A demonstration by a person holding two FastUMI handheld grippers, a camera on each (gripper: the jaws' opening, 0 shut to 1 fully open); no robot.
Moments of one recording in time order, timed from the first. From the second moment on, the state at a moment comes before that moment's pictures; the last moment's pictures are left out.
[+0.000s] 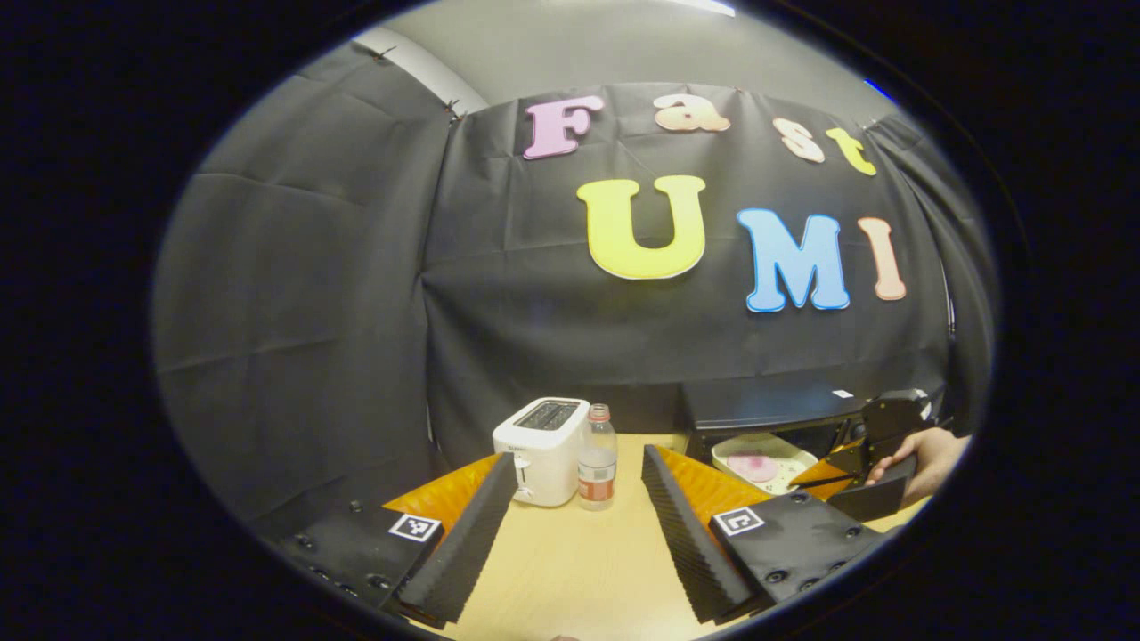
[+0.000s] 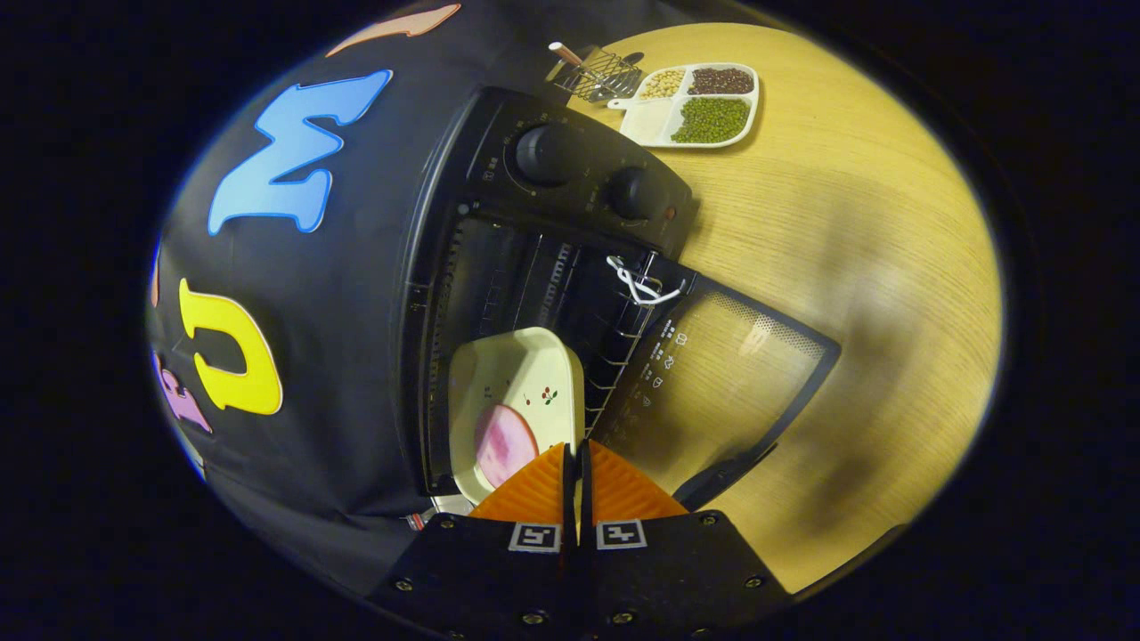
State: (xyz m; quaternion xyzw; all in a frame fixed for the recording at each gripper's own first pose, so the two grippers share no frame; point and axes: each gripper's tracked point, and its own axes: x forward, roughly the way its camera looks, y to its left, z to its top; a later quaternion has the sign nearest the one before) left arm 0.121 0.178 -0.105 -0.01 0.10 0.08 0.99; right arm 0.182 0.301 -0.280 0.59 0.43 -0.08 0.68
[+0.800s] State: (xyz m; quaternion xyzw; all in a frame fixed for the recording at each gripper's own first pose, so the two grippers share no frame) left arm 0.112 0.206 -0.113 0.01 0.13 0.12 0.98; right arm 0.246 0.307 -0.301 0.63 0.33 -0.20 0.67
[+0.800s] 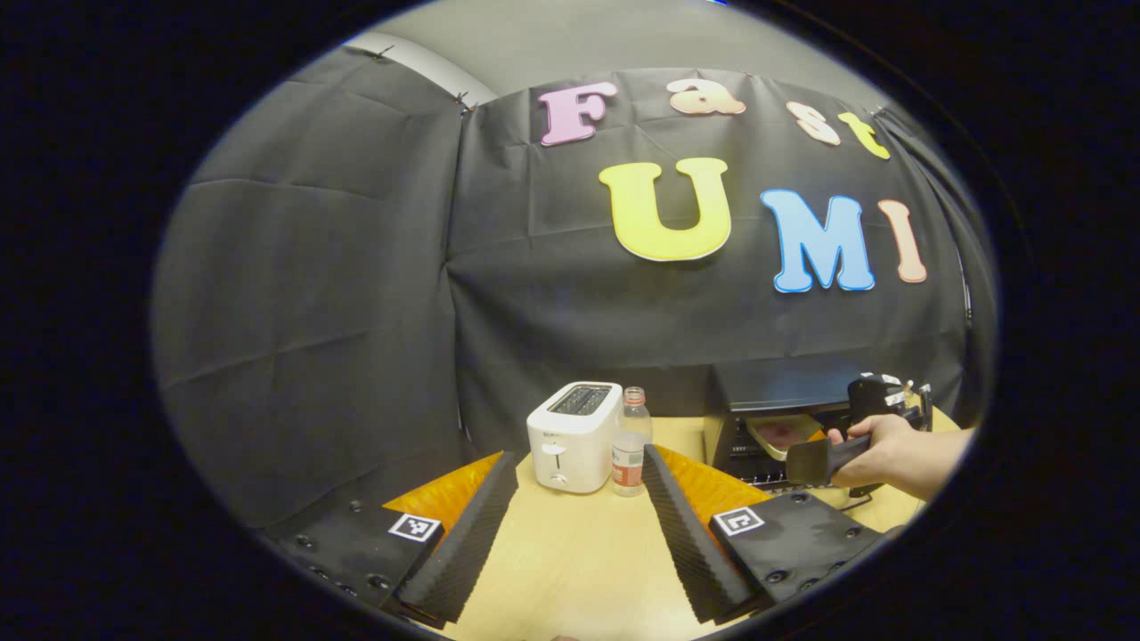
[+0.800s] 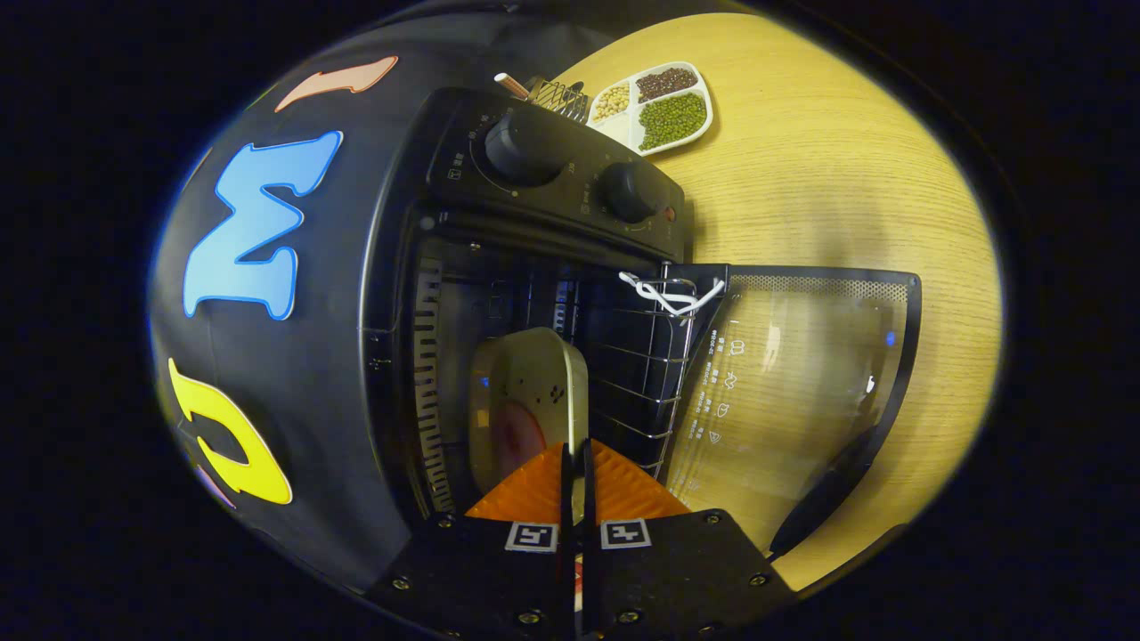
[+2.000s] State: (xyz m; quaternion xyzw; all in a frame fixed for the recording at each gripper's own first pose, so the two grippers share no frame) left arm 0.112 0.082 -0.134 -0.02 0.14 0.04 0.99; right arm 0.162 0.249 -0.214 0.48 0.32 0.03 0.82
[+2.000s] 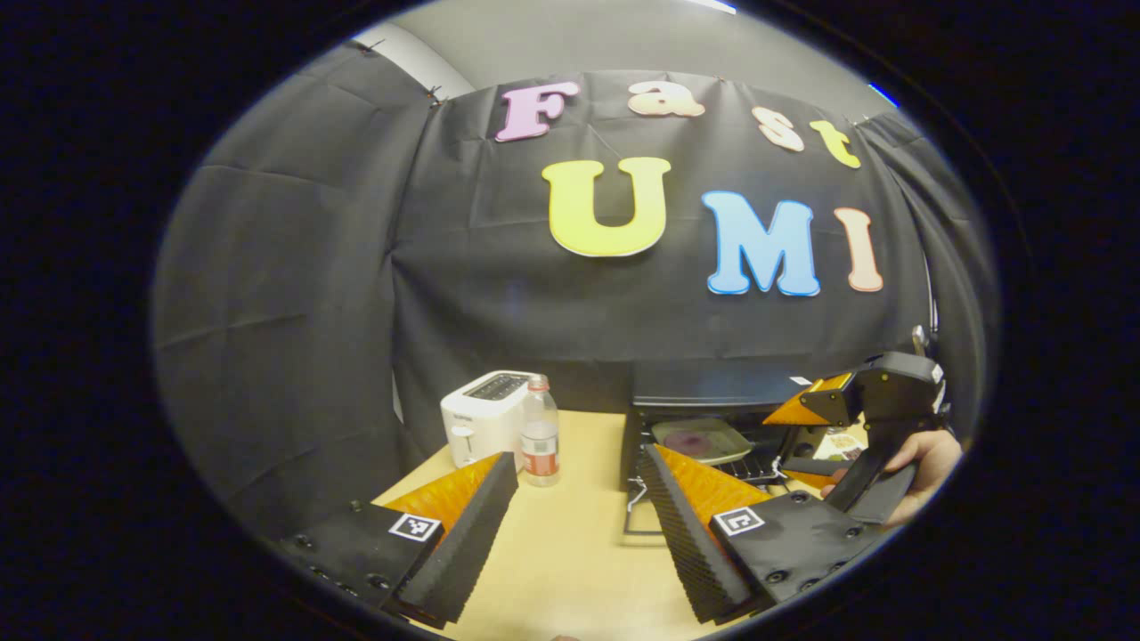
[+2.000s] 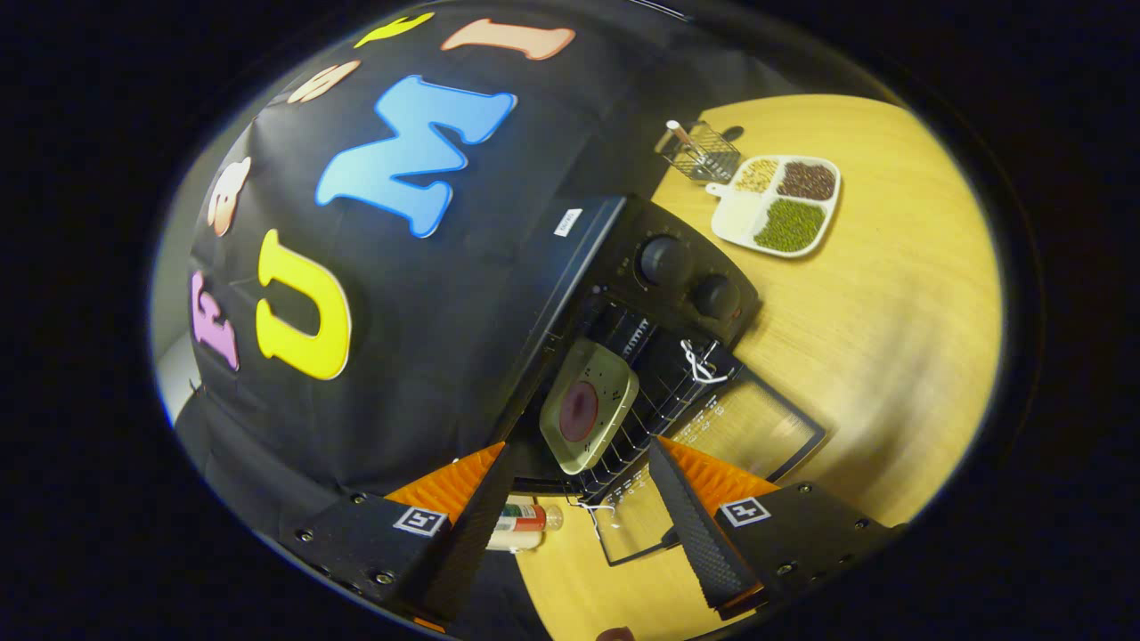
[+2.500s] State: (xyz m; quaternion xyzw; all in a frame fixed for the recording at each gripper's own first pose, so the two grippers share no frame) left arm 0.105 -0.011 -0.196 -0.05 0.21 -0.06 0.97; right arm 0.111 0.154 -0.159 0.27 0.22 0.09 0.93
